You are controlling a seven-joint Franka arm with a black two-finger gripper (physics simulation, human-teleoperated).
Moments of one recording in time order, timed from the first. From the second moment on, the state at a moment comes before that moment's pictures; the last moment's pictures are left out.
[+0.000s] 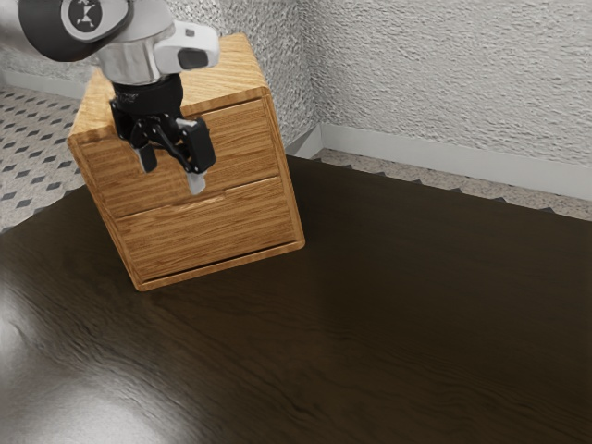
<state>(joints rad) -0.05 0.05 0.11 -1.25 0.15 1.34 0.09</state>
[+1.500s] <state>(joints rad) 0.55 0.03 -0.31 -1.56 0.37 2.06 0.89</state>
